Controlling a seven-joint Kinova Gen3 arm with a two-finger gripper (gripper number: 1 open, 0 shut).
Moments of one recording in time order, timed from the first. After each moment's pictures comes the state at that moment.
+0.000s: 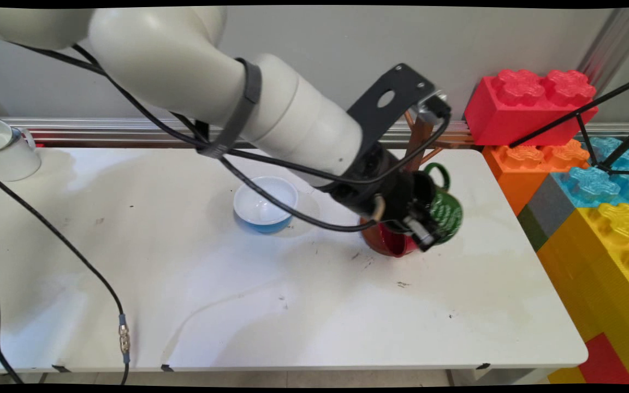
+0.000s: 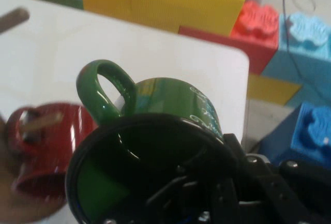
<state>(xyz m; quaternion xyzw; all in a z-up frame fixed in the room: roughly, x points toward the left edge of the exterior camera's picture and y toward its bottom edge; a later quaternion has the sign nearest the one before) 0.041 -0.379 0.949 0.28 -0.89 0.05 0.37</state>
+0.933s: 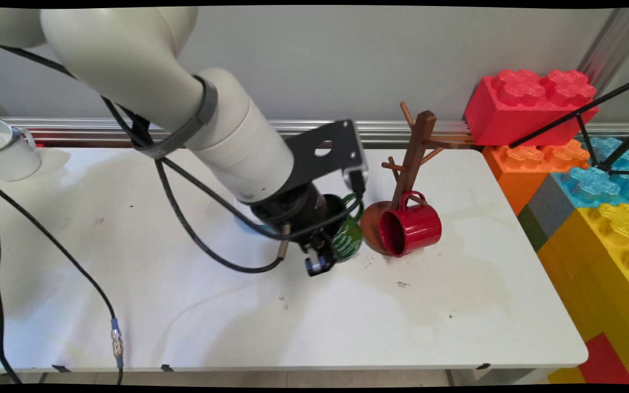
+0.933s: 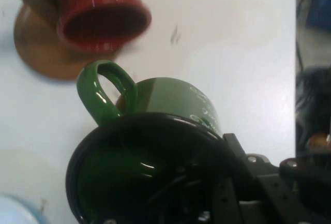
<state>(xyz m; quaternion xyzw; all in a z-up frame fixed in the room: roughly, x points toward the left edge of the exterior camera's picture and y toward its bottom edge) 0.090 -0.363 0.931 0.20 -0.96 0.08 0.19</state>
